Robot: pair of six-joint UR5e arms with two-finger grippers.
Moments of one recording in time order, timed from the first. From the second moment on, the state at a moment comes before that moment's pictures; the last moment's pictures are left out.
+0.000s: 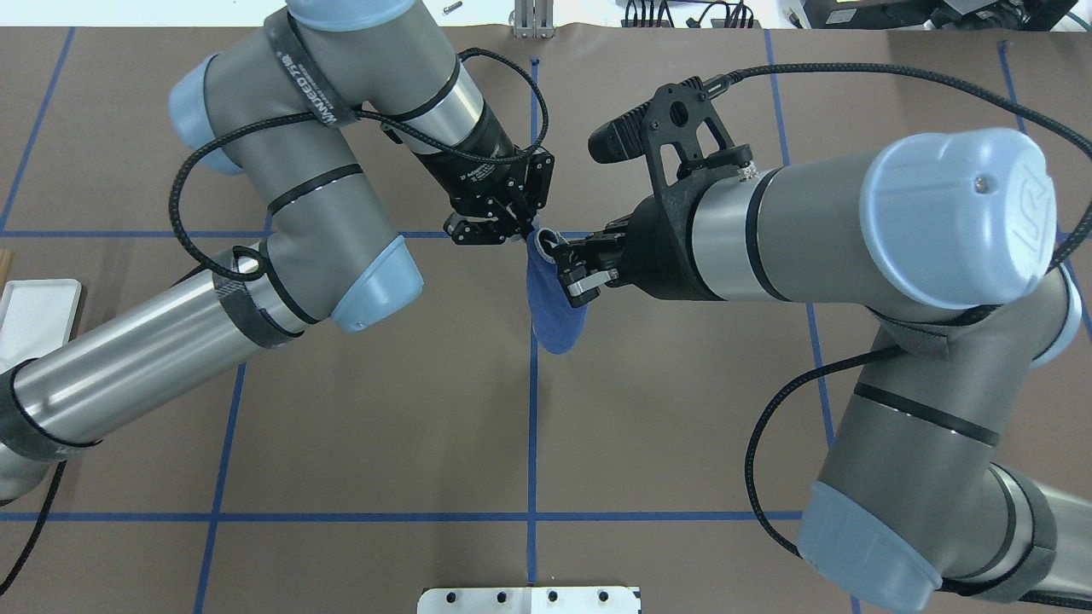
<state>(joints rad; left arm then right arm) -0.75 -2.43 -1.56 -1.77 -2.37 -1.89 0.56 -1.03 2.16 -1.33 1.78 0.72</state>
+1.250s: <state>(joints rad) -0.91 -2.39 -1.68 -1.65 -2.45 -1.86 0.57 -1.04 2.16 -1.33 1.78 0.79</state>
